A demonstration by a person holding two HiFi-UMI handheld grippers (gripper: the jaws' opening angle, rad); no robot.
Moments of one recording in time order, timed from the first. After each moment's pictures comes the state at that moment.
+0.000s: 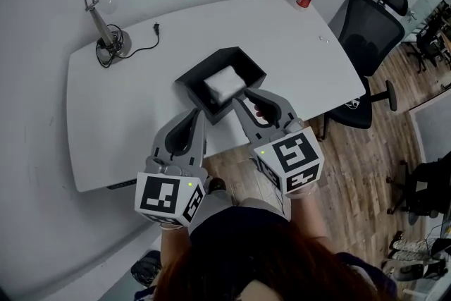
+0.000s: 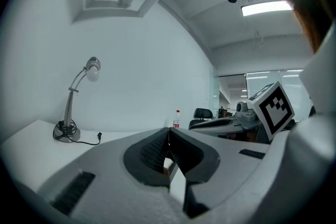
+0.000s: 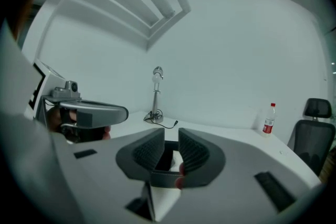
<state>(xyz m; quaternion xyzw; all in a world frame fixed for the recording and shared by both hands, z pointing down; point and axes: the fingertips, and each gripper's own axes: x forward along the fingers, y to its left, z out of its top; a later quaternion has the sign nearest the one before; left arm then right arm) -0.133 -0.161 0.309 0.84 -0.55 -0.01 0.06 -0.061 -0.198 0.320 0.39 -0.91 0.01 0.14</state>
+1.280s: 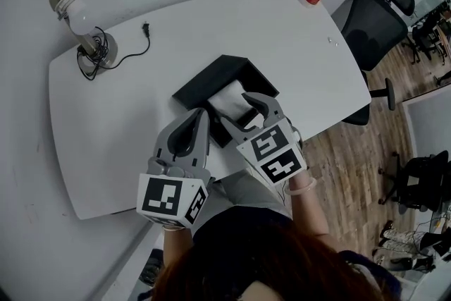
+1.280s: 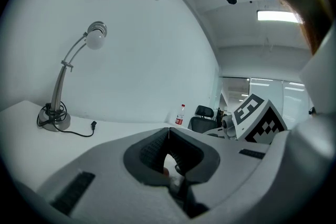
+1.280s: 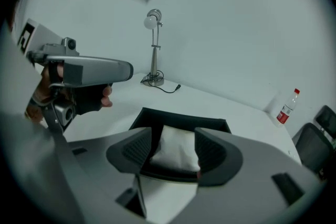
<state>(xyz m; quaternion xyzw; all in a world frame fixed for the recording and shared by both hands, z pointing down) -0.155 -0.250 0.348 0.84 -0.52 -0.02 0.13 -0.096 -0.274 0.422 0.33 -0.88 0.06 0.34</state>
